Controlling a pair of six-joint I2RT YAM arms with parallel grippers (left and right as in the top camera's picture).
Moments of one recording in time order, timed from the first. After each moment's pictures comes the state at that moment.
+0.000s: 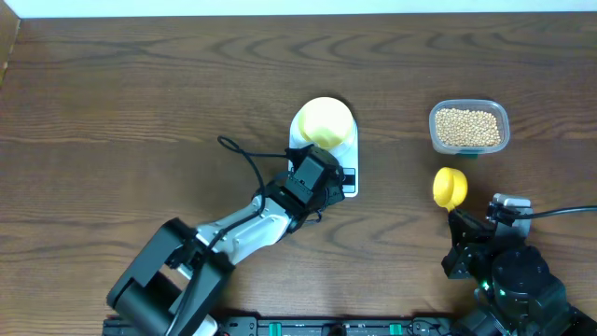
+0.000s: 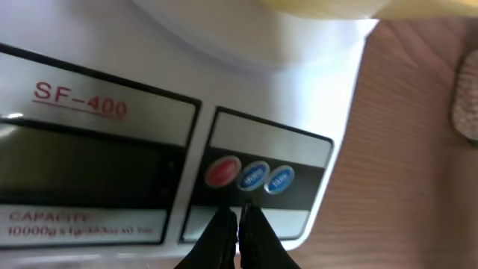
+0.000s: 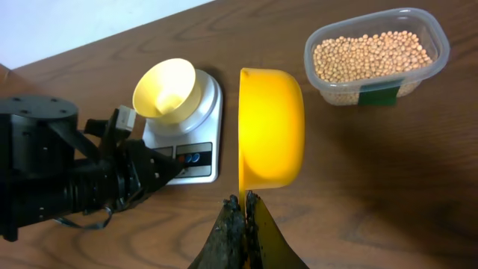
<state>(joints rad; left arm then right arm) -0.70 1.69 0.77 -0.01 0.05 -1.01 0.68 0.42 0.77 -0.93 0.35 0.60</state>
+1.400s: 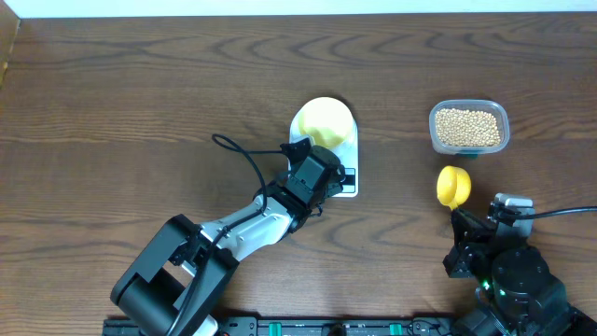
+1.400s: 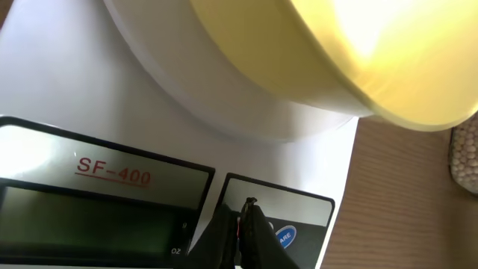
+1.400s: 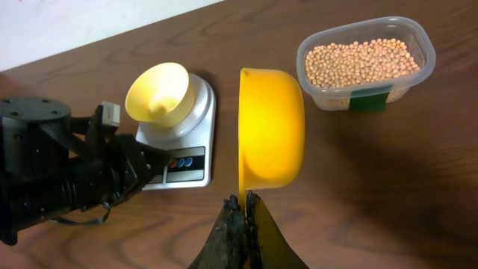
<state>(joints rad) -0.70 1.71 0.77 0.06 -0.09 -1.03 0.68 0.42 0.77 -0.93 0.37 0.59</state>
